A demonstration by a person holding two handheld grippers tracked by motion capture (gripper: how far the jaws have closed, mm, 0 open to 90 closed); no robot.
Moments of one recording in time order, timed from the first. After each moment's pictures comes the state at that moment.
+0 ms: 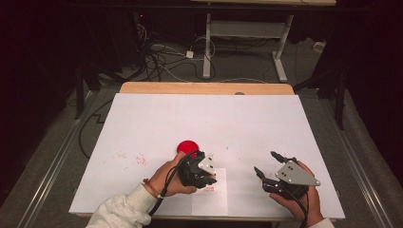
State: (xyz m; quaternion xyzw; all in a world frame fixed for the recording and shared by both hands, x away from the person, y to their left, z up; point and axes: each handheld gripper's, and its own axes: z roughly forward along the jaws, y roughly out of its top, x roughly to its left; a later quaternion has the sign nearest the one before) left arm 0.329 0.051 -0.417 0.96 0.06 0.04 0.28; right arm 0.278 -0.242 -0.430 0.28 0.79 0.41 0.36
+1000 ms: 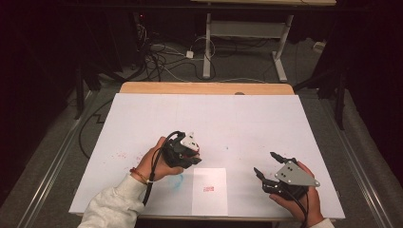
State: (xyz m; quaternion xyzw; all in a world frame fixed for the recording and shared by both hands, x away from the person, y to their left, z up) left arm 0.373 0.094 -0.408 0.94 0.16 0.07 0.28; right arm 0.278 -0.241 -0.431 0.28 0.79 0.41 0.36
